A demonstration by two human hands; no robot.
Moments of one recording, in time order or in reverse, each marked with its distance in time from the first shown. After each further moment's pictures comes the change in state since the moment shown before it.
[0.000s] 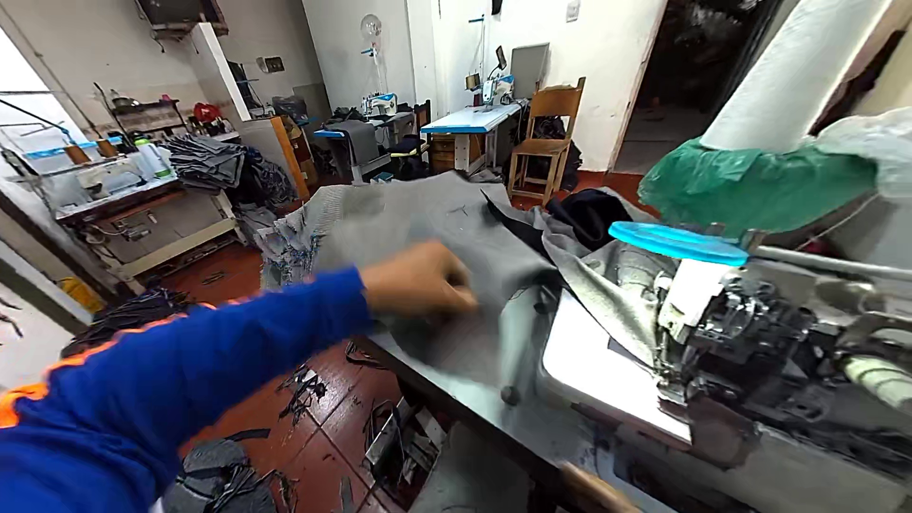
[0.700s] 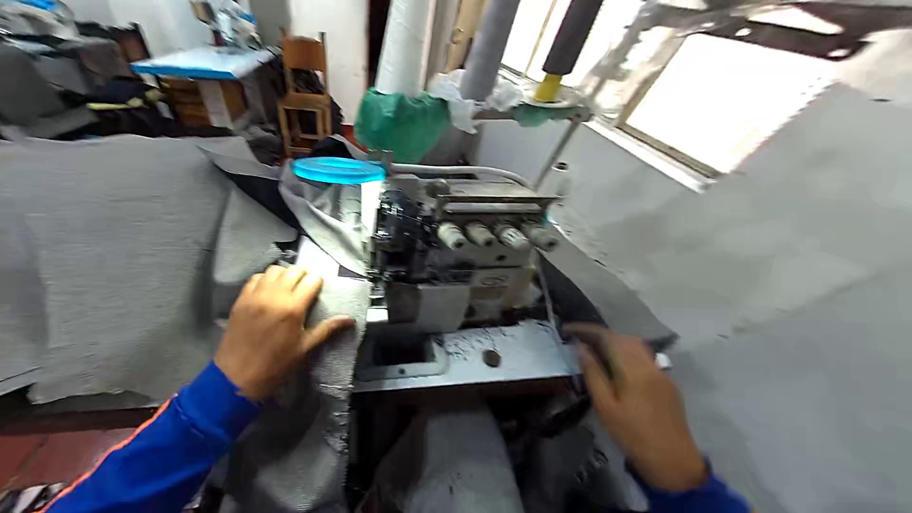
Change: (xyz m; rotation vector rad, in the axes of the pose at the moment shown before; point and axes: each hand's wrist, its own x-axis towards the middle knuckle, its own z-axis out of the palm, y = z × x) left_hand 0.084 -0.007 0.181 0.352 0.611 0.555; right_hand -0.089 -0.049 -0.179 -1.137 0.539 0.348
